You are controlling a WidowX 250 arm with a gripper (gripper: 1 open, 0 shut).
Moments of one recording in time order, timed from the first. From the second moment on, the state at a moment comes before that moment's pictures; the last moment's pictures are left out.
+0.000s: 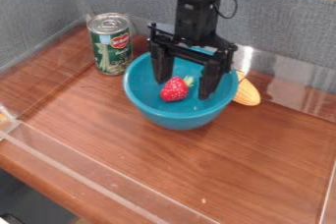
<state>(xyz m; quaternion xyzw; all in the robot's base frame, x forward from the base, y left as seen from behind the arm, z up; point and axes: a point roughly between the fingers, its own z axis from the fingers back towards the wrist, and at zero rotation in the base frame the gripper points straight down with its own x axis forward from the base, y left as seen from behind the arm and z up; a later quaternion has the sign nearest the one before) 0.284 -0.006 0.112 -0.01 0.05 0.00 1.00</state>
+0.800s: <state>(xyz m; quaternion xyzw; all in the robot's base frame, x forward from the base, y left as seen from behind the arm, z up) 0.285 -0.006 0.107 -0.01 0.05 0.01 1.00</state>
